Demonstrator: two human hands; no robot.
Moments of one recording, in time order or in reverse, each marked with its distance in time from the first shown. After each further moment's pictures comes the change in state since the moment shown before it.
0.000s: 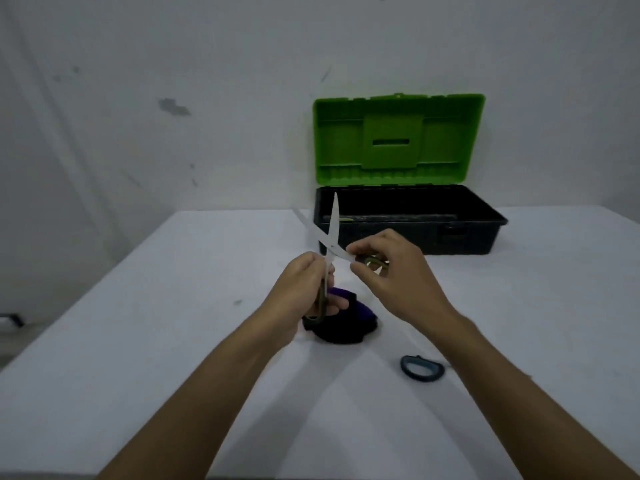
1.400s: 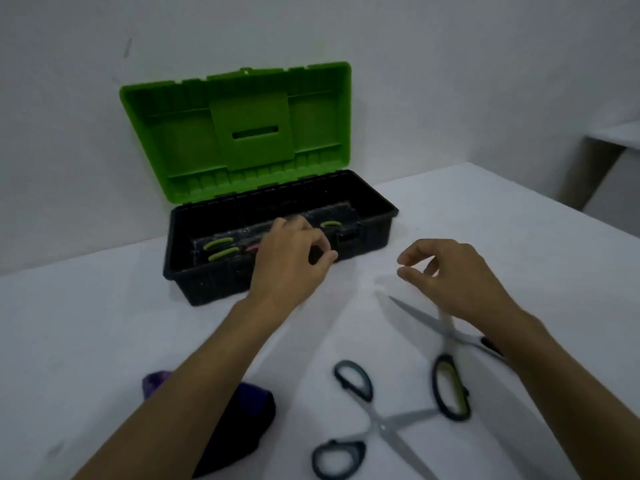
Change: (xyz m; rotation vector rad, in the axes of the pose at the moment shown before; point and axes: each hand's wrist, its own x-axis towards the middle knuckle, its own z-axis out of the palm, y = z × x) left_hand 0.164 0.031 0.134 0.928 -0.048 0.852; right_hand -0.010 0.137 -0.141 -0.337 0.058 0.585
